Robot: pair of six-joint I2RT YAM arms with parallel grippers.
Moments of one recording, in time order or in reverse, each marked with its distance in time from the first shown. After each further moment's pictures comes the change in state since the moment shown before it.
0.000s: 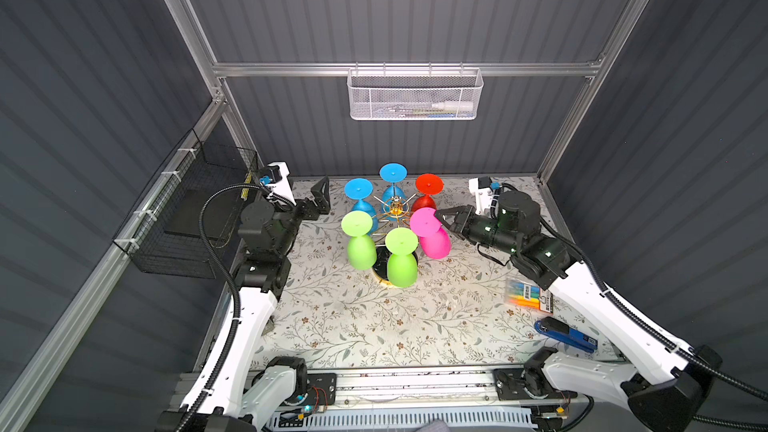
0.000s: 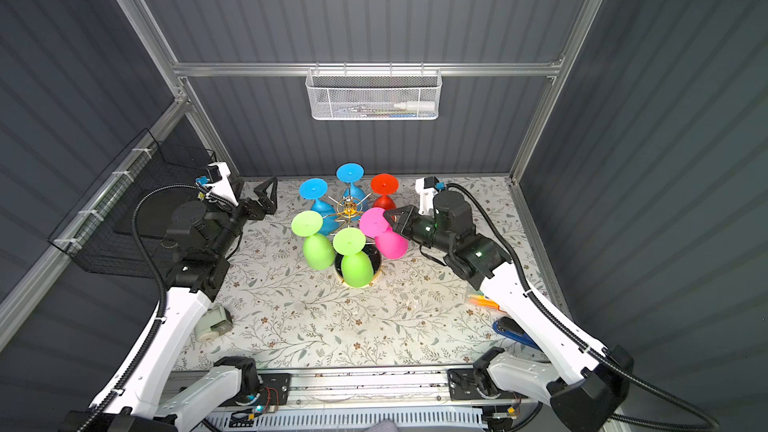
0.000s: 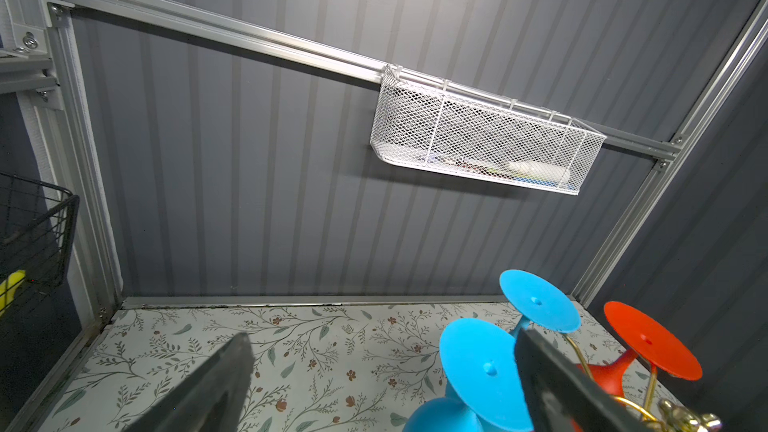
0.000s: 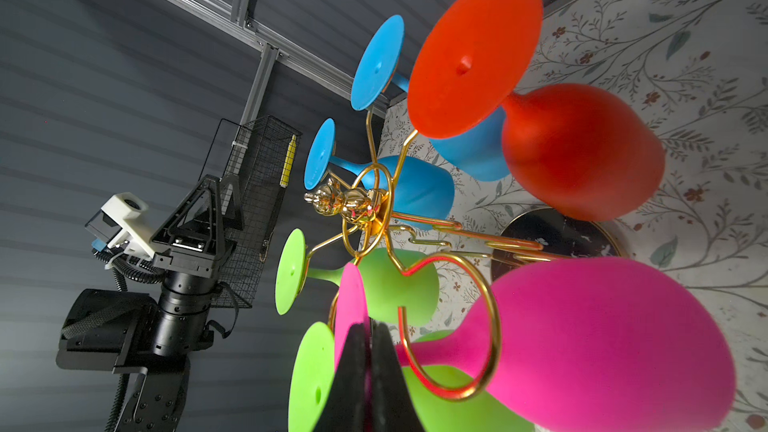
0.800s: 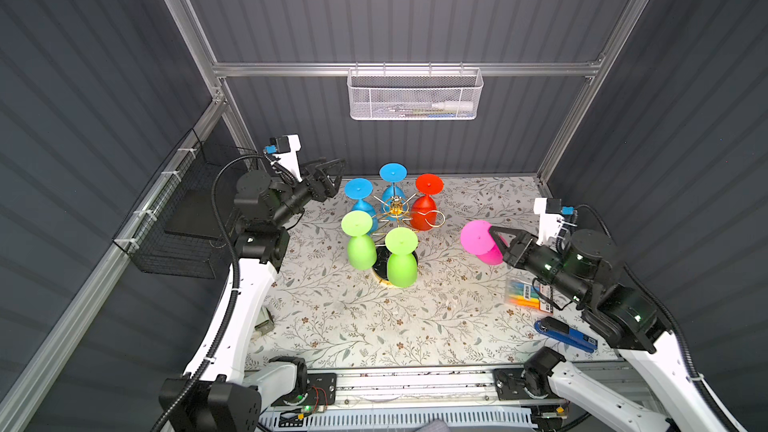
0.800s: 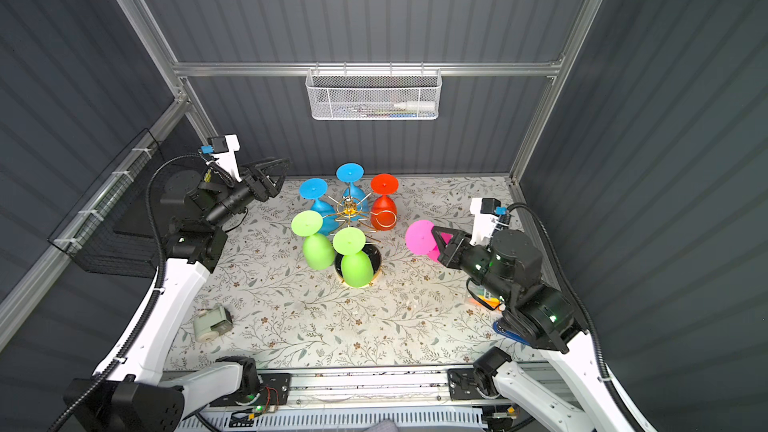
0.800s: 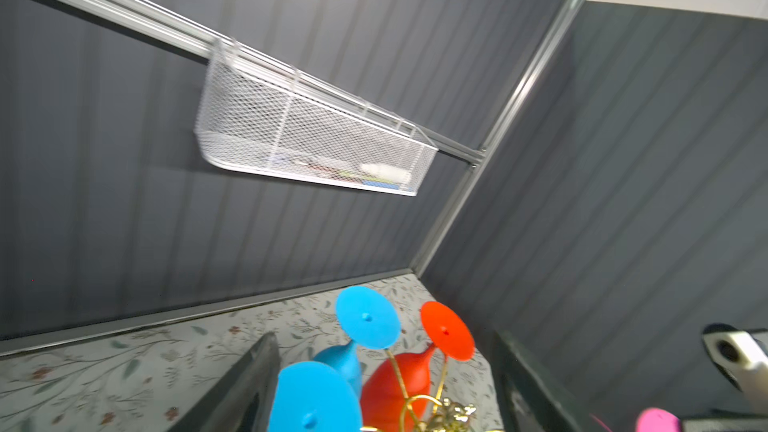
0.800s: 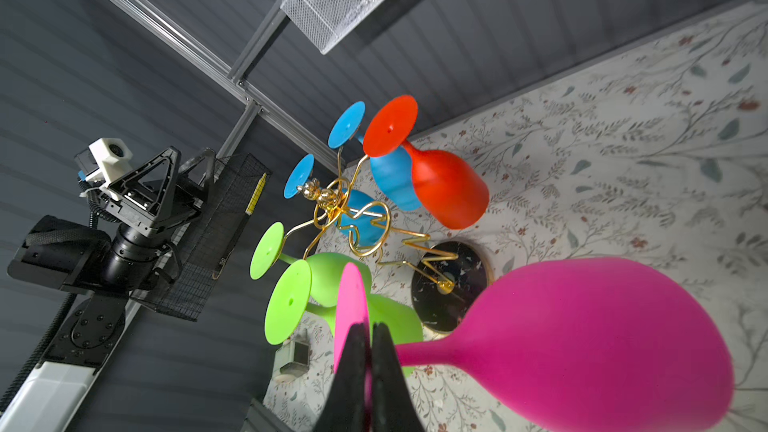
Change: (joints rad) left arm 0.000 0.198 0.275 -0.008 0.503 -0.303; right arm -0.019 -0.397 0.010 -0.333 0.259 -0.219
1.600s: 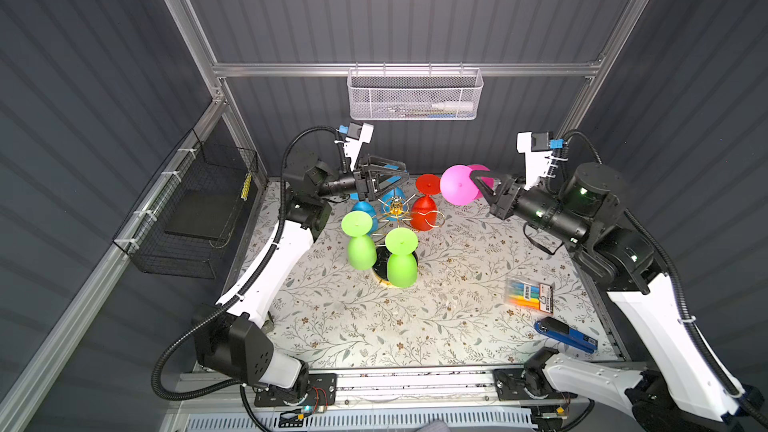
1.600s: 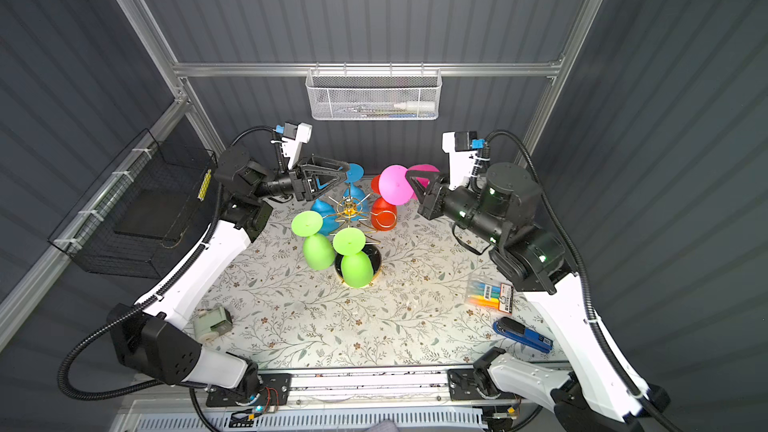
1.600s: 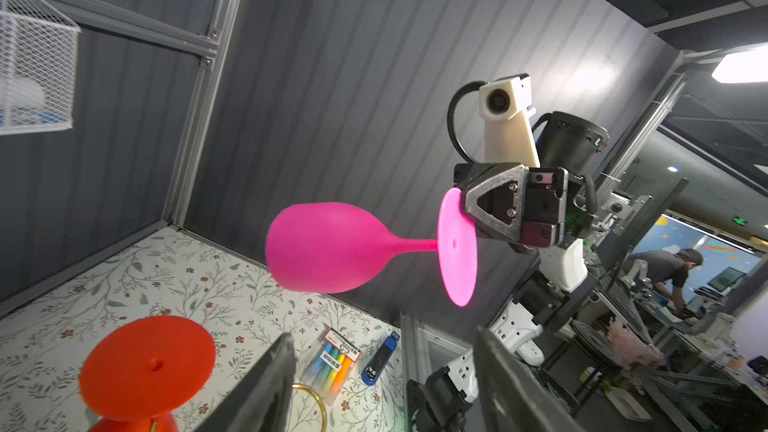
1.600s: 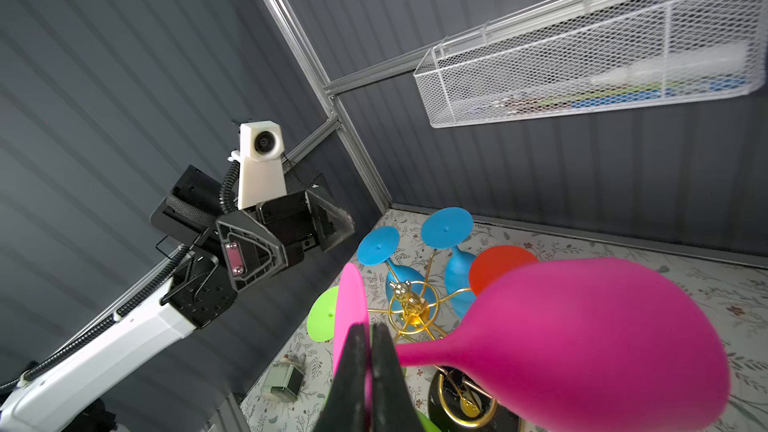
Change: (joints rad) left arm -0.272 0.282 0.218 0.266 0.496 -0.198; right arm 0.000 0.389 0.466 0.084 -0.219 -0.281
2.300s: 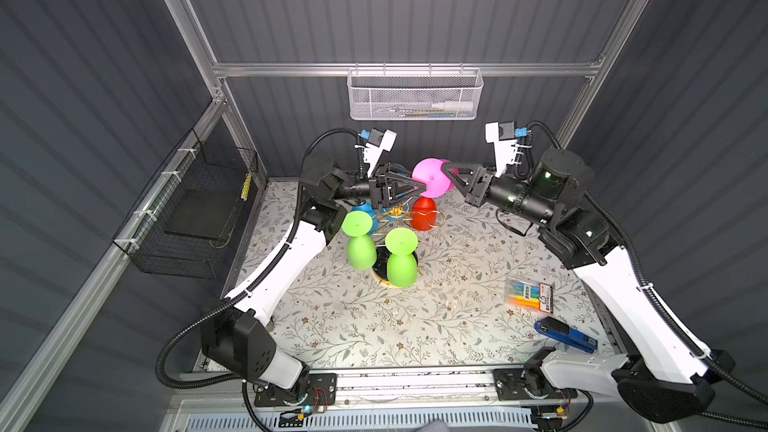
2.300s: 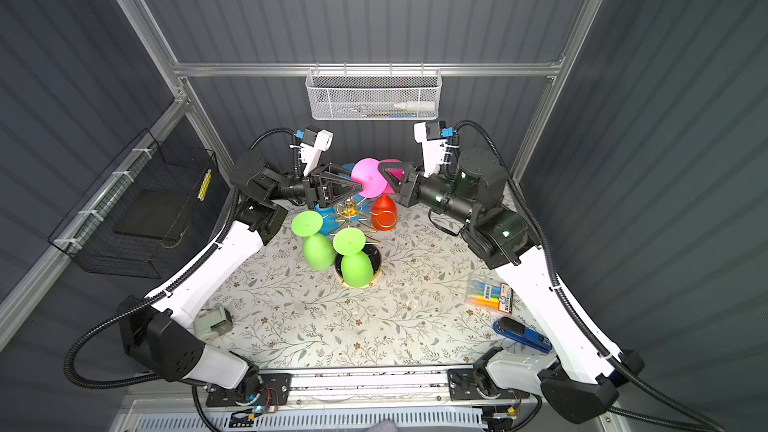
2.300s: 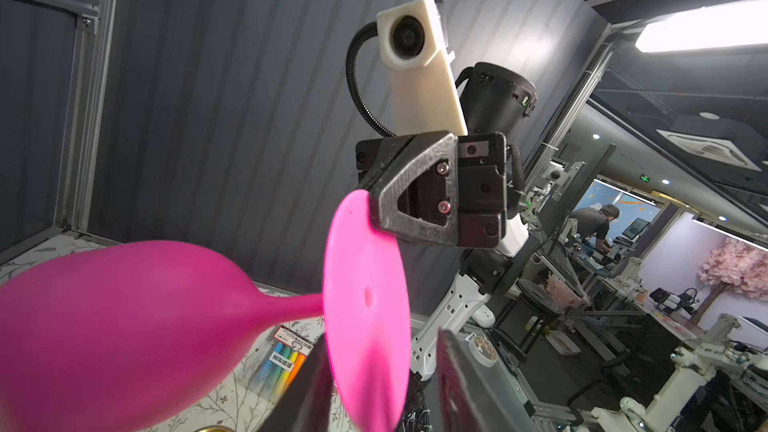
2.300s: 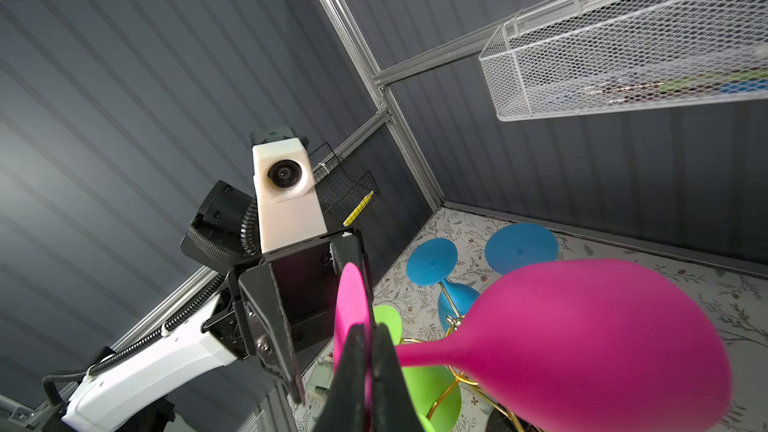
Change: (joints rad) left arm -0.093 0.033 0.010 0.101 0.056 -0.082; right arm 0.020 0.117 -0.011 0.177 -0.130 0.072
